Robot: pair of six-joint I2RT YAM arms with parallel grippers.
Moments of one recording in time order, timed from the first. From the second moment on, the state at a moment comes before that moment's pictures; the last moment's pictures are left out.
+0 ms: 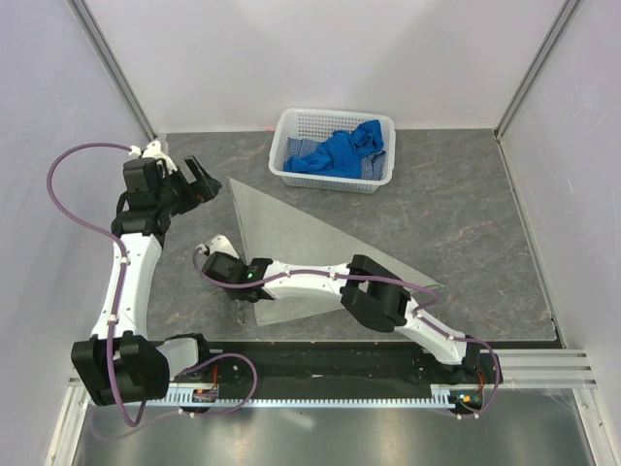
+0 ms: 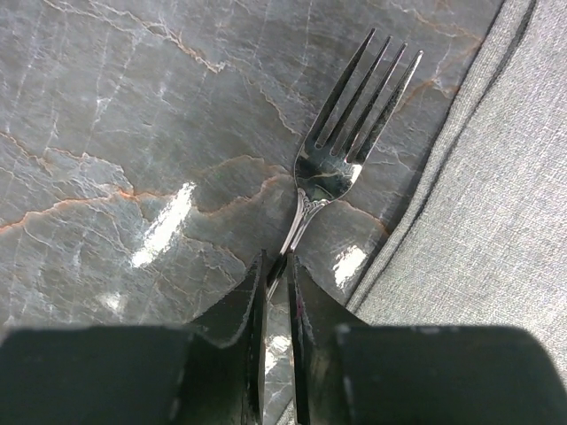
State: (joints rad) left arm 0.12 1.17 1.07 -0.44 0.25 -0.38; right arm 1.27 2.42 1.98 -0.47 0.37 0.46
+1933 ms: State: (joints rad) left arm 0.14 1.17 1.07 -0.44 0.27 -0.38; right arm 0.77 1.92 1.33 -0.29 -0.19 -0.09
